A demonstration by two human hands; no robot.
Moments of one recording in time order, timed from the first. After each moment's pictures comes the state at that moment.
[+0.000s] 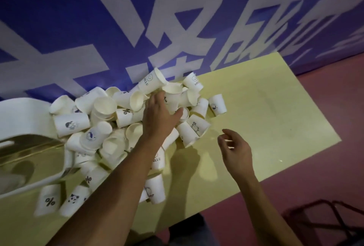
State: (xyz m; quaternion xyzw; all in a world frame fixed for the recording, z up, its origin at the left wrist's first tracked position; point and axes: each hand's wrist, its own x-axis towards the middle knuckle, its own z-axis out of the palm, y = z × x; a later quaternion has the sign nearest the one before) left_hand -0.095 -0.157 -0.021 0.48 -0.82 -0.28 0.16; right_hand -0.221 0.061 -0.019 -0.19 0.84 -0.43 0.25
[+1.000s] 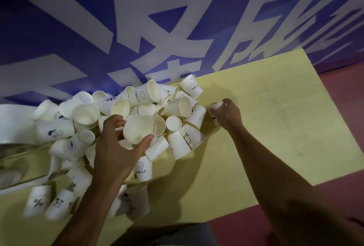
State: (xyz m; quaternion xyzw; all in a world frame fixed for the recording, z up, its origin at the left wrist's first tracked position) left_hand -0.071 -0.126 0.033 0.59 -0.68 -0.36 0.24; right_hand -0.391 -0.082 -0.109 -0.22 0.88 -0.22 0.35
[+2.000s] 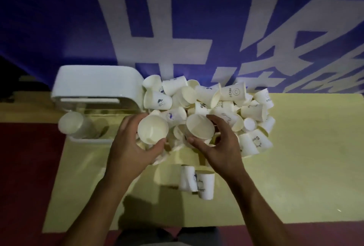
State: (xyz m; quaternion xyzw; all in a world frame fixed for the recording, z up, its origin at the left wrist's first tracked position) left_hand 0.198 -0.138 0.050 0.57 -0.70 -0.32 0.29; right_hand -0.035 -0.077 0.039 -0.48 0.72 -0.41 0.30
